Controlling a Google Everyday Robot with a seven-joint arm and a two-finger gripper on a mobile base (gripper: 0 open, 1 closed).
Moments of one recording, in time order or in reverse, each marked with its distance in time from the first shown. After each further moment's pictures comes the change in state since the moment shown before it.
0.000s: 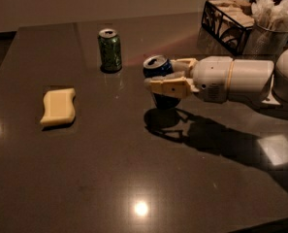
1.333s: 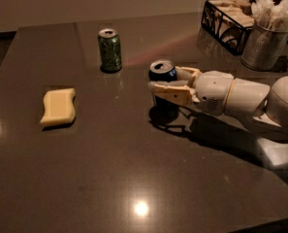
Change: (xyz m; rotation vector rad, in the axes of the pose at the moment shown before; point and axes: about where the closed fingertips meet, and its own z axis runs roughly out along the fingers) arm 0.023 -0.016 0.000 0.045 -0.152 0.037
